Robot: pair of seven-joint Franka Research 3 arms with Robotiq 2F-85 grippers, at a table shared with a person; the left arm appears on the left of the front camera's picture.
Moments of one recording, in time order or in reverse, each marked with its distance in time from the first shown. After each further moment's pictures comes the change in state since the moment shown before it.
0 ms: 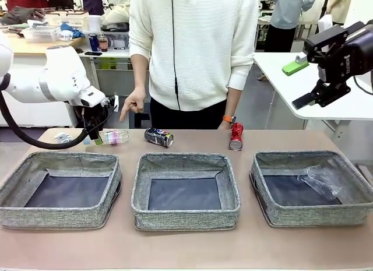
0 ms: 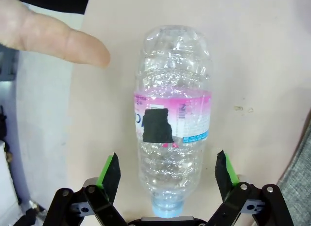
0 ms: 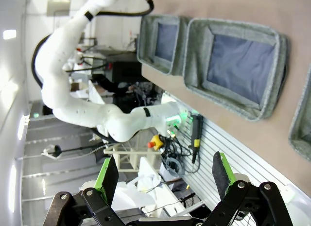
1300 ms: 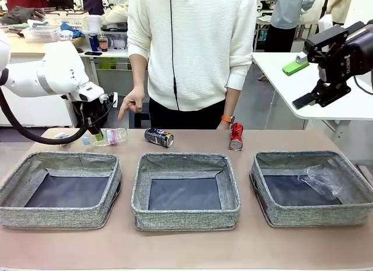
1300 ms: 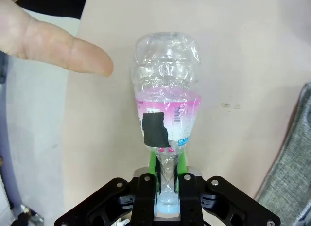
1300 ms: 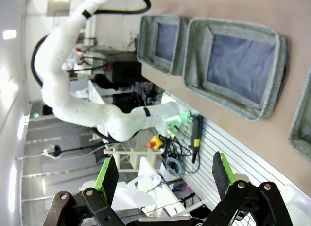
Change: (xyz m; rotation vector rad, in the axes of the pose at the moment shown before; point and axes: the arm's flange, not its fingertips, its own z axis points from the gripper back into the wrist) left arm -0.001 0.005 0.013 -0.069 -0.012 0.010; right arm 0.000 0.000 0.000 0.000 0.000 0.000
